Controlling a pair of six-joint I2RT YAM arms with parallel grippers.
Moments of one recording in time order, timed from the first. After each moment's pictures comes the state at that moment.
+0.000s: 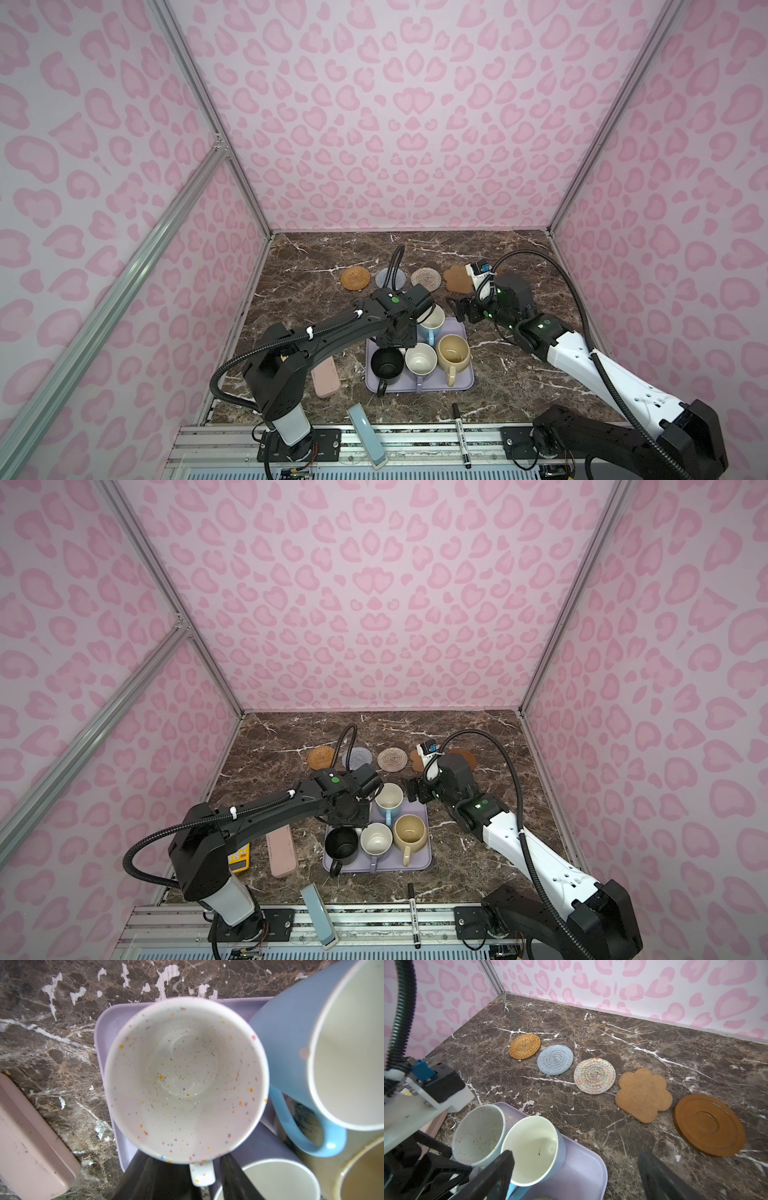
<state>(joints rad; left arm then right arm) -0.90 1.70 1.33 -1.04 -0.13 -0.86 0.52 1.12 0.81 -0.23 -0.05 0.14</state>
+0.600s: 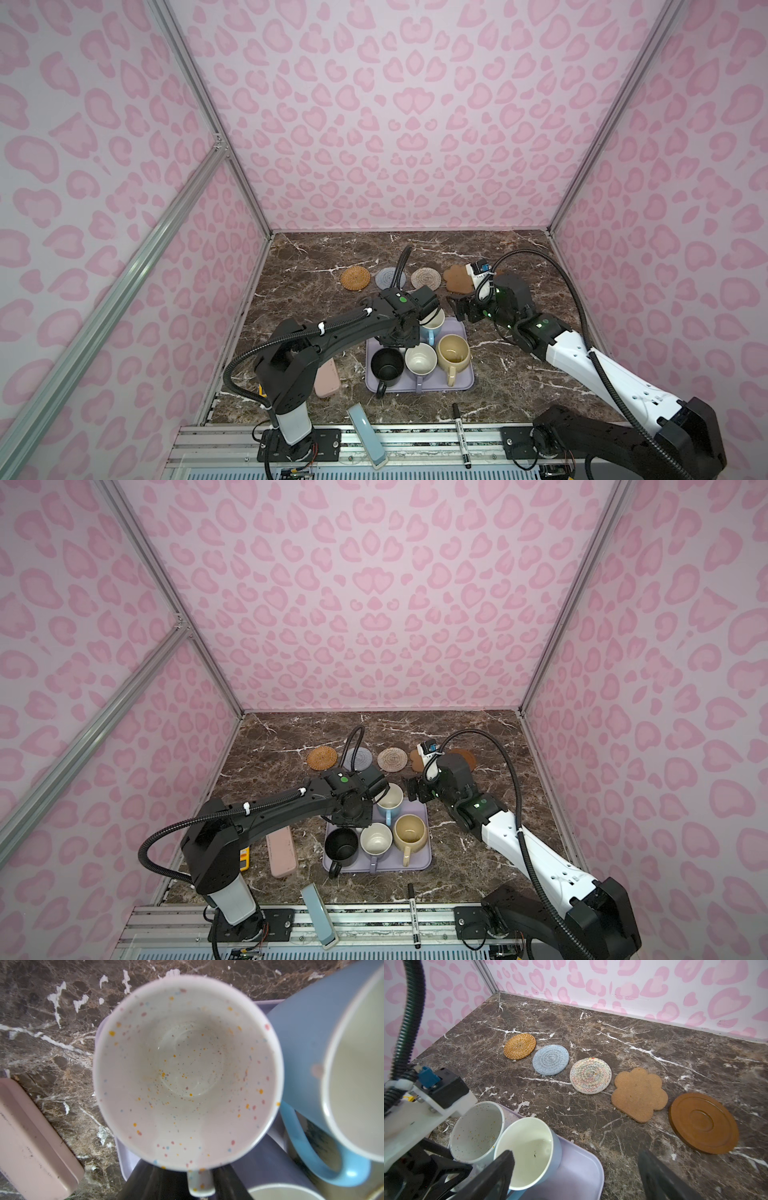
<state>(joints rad) -0.91 1.76 1.36 -1.05 -0.17 -0.87 0.52 1.13 0.81 -0.22 -0.02 0.14</state>
